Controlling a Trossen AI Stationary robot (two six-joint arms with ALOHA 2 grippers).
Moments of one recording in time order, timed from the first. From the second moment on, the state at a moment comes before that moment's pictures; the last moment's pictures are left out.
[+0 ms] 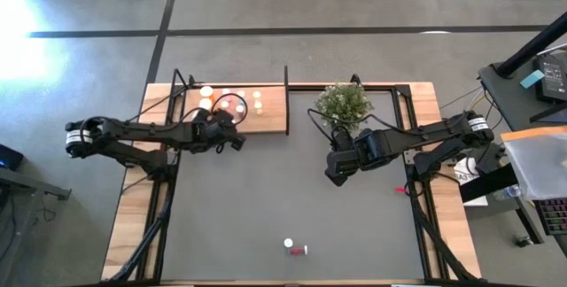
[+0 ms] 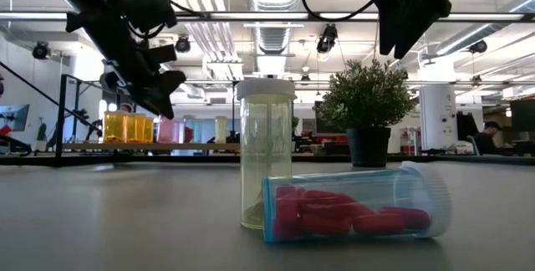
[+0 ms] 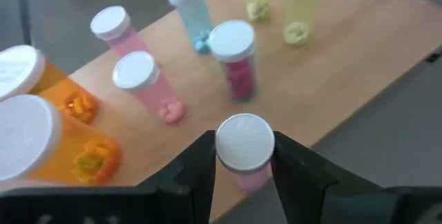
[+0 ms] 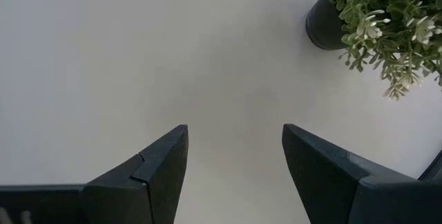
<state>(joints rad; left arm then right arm) 0.22 1.16 0.60 -0.36 -0.67 -0.52 0.19 1.52 1.36 -1.24 0.34 0.92</state>
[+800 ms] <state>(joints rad) 0.28 1.16 0.58 -0.40 -0.72 -0.57 0.19 1.52 1.36 -1.24 0.34 0.94</state>
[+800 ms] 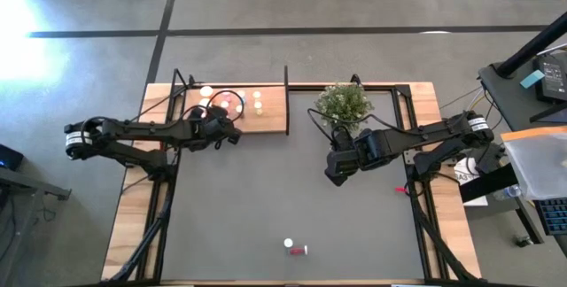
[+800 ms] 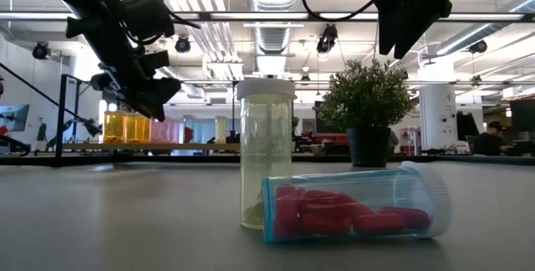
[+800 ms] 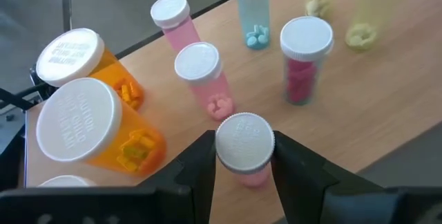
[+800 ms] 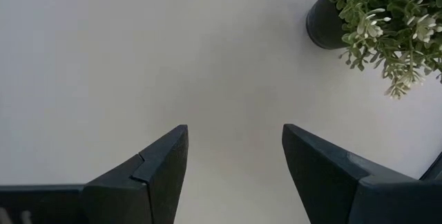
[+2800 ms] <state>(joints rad) 0.28 1.07 0.67 -0.40 -0.62 -0.57 0.19 1.52 1.36 -1.24 0.33 0.94</state>
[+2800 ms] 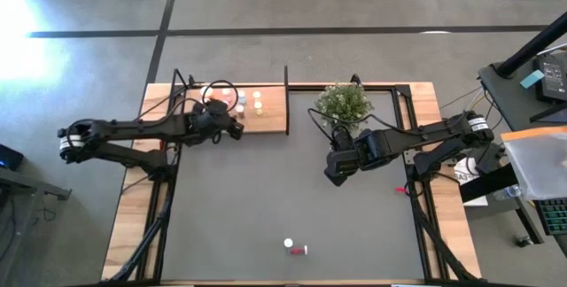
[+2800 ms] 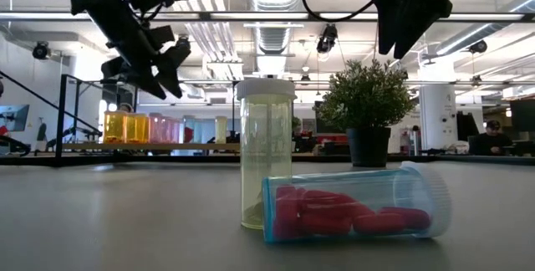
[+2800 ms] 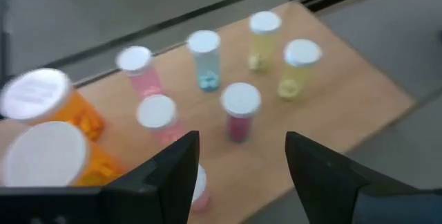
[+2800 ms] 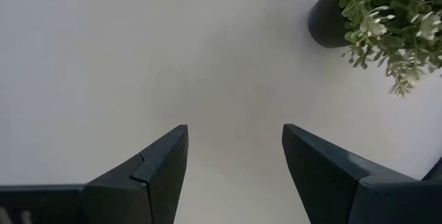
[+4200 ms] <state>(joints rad) -0.36 1.17 0.80 0.39 -0.36 -0.41 0.51 1.55 1.28 -0.65 0.26 0.54</state>
